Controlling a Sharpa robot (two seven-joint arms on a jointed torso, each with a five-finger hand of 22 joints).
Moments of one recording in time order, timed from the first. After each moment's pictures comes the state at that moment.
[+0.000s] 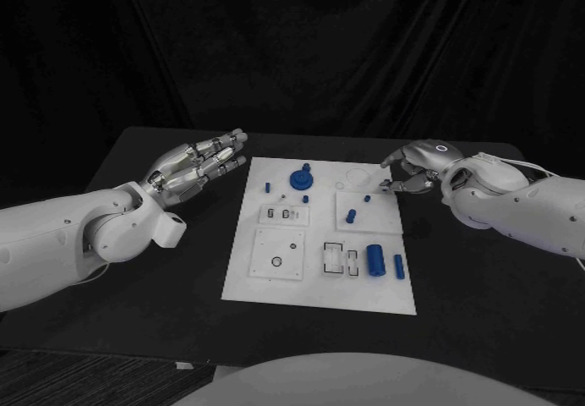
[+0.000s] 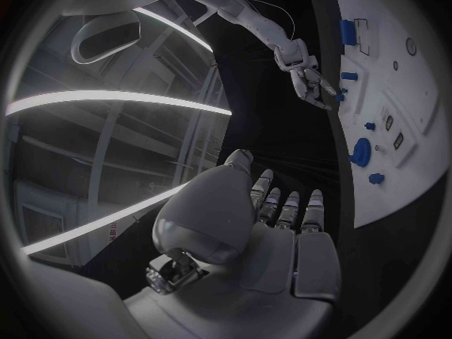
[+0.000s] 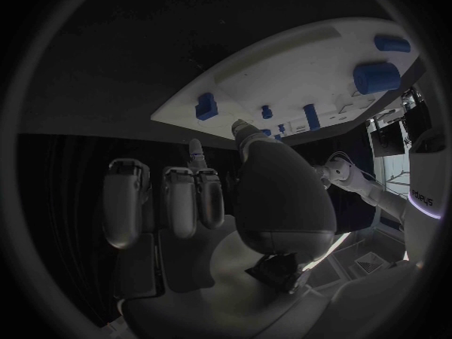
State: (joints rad) left arm 1.25 -0.95 -0.21 1.46 -0.22 0.17 0.60; left_hand 1.46 0.26 -0.14 0.24 0.61 0.36 0.07 0.05 0.03 0.02 0.02 0.09 0.01 0.01 0.11 0.01 0.01 0.17 0.00 0.20 0.02 0.01; right arm 1.24 -0.84 -0.21 1.20 -1.57 -0.45 0.00; right_hand 1.17 -0.16 0.19 0.29 0.22 0.83 0.04 0.09 0.15 1.46 -0.04 1.55 1.31 1.46 -0.10 1.55 1.30 0.04 1.46 0.02 1.47 1.29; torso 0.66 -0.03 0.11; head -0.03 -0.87
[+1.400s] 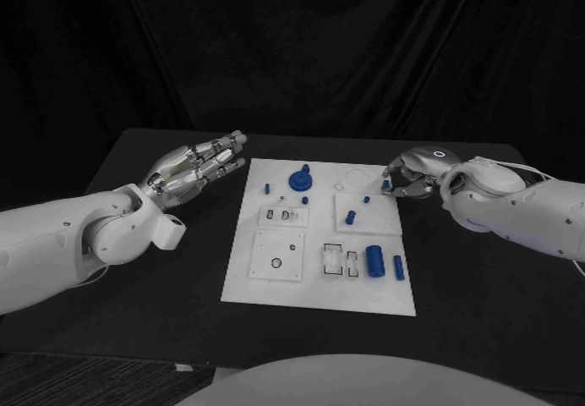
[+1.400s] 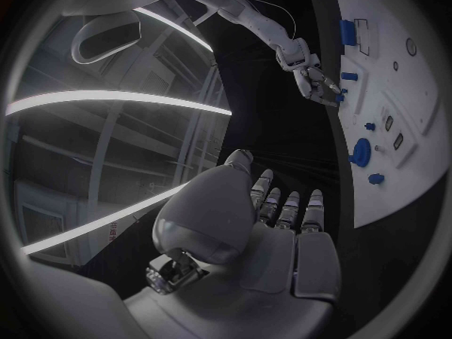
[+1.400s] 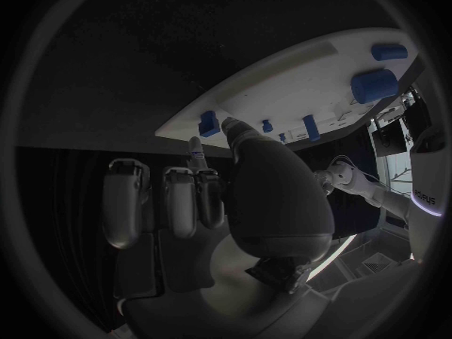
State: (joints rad) left arm 1.25 -0.95 -0.21 1.46 -0.22 0.17 0.60; left_hand 1.46 0.26 -0.14 0.24 0.61 0.36 0.07 0.05 0.03 0.02 0.02 0.09 0.01 0.01 0.11 0.01 0.01 0.17 0.00 0.20 0.02 0.01; right arm 1.23 -0.84 -0.21 1.19 -1.57 -0.40 -0.01; right_hand 1.26 -0.16 0.20 0.28 0.31 0.87 0.05 0.09 0.17 1.46 -0.04 1.55 1.31 1.46 -0.10 1.55 1.30 0.04 1.46 0.02 1.47 1.29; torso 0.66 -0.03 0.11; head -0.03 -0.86
